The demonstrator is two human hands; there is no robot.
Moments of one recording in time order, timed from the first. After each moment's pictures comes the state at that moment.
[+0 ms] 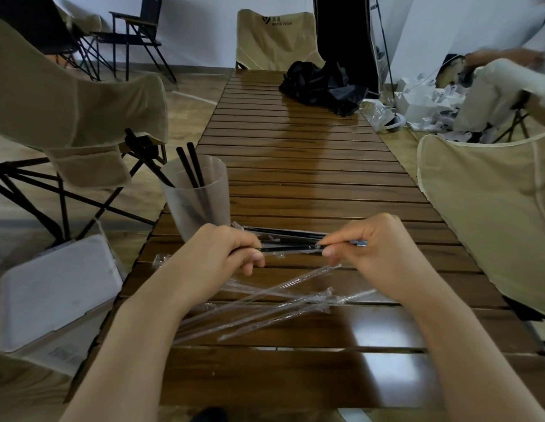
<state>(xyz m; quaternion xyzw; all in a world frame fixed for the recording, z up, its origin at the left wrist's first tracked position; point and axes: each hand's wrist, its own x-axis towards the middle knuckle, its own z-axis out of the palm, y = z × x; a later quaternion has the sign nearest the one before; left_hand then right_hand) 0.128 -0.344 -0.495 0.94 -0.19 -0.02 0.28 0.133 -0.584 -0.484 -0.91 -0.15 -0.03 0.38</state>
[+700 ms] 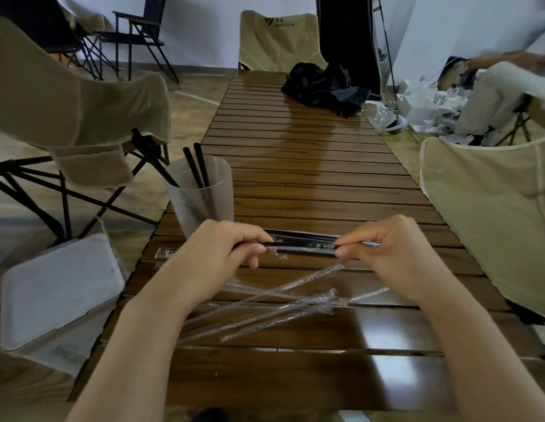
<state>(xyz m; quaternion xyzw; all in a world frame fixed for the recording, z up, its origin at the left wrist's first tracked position) 0.128 -0.342 -0.493 0.93 -0.19 0.02 0.31 0.135 -0.594 -0.482 -0.91 -0.14 -0.03 0.39</state>
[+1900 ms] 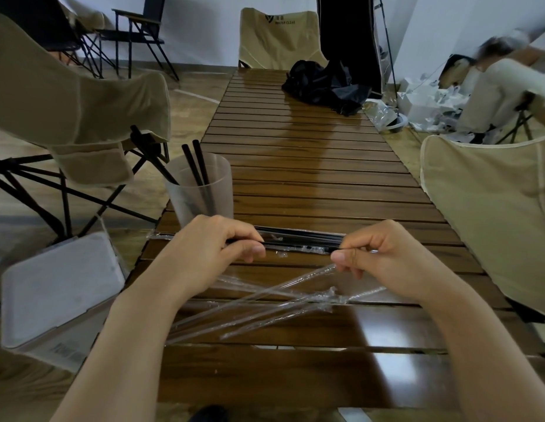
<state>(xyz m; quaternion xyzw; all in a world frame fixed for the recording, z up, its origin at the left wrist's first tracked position) 0.131 -0.334 -0.492 0.94 -0.18 0.01 0.30 0.138 -0.600 -0.488 -0.88 -0.23 0.05 0.41</state>
